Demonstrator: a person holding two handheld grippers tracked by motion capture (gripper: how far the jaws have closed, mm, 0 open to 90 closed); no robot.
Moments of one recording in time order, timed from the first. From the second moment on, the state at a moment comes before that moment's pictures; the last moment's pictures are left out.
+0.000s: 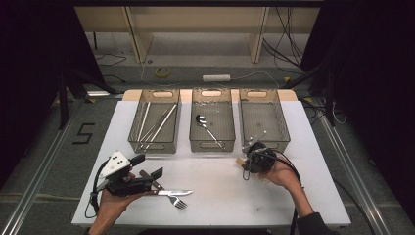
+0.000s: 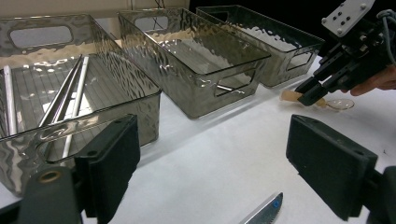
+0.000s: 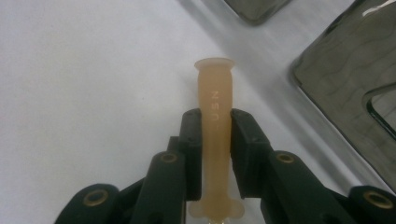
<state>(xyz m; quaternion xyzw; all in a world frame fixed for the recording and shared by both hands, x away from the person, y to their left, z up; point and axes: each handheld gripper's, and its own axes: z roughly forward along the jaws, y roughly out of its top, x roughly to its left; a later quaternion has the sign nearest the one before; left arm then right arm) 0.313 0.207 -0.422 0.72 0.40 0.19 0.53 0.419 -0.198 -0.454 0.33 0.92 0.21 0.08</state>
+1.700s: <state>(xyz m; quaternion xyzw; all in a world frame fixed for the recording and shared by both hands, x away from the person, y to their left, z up) 0.315 0.210 -0.423 0.72 0.41 0.19 0.53 0.448 -0.185 -0.373 0.37 0.81 0.45 0.12</state>
